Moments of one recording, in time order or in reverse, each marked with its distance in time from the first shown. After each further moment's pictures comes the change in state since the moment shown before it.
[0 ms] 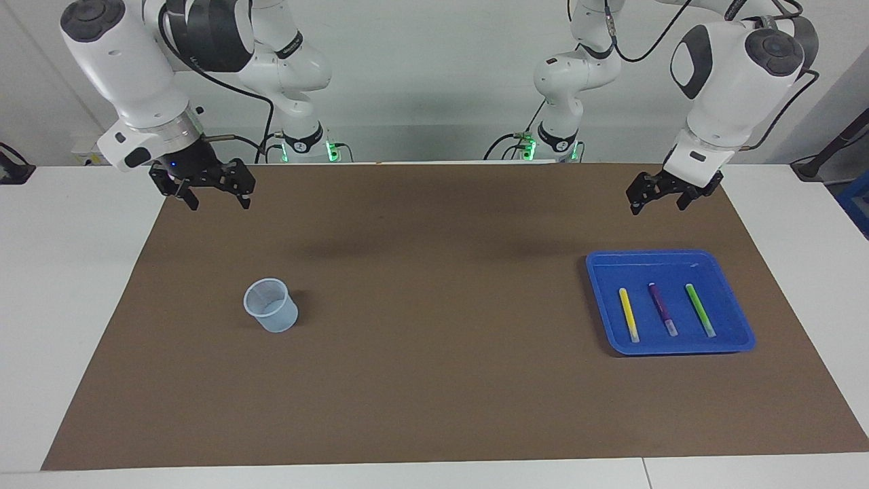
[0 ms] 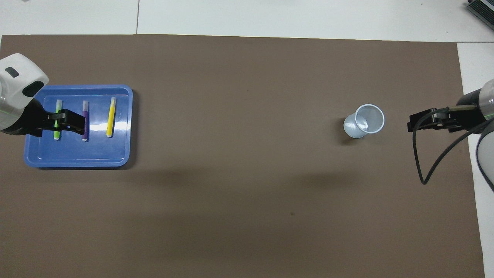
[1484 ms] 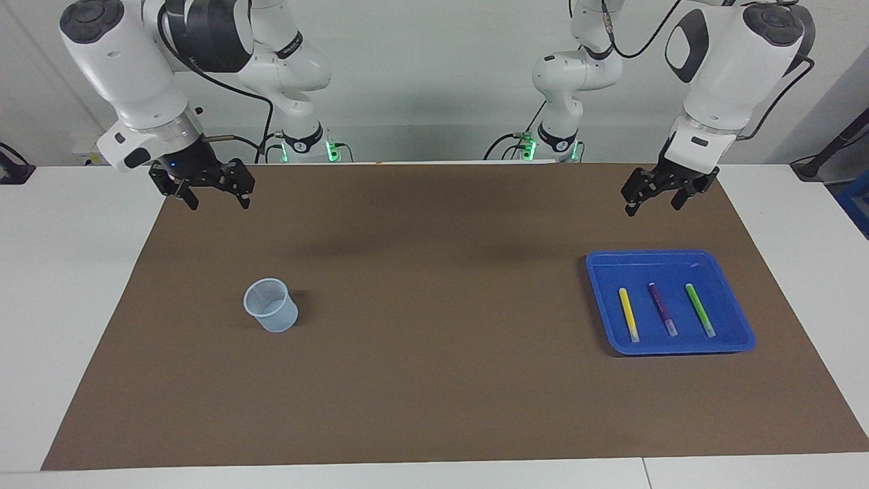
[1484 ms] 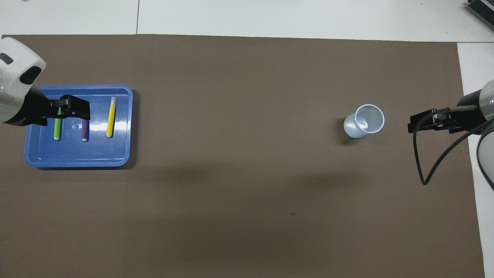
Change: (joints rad) left arm -0.171 -0.005 0.141 0.044 -0.018 0.047 -0.085; right arm -0.002 0.000 -0.001 -0.002 0.000 -0.006 0.000
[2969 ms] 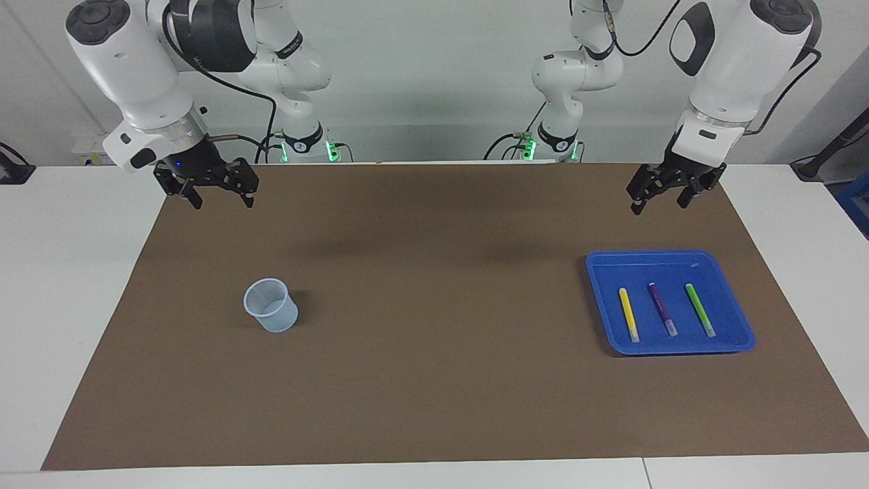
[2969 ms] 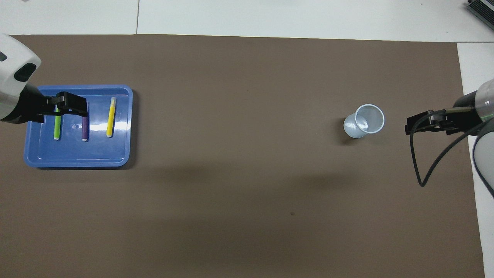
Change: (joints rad) left arm -0.035 -0.002 0.042 0.021 0.009 -0.001 -0.001; right arm 0.003 -0.001 0.008 -0.001 0.000 -0.009 0.000
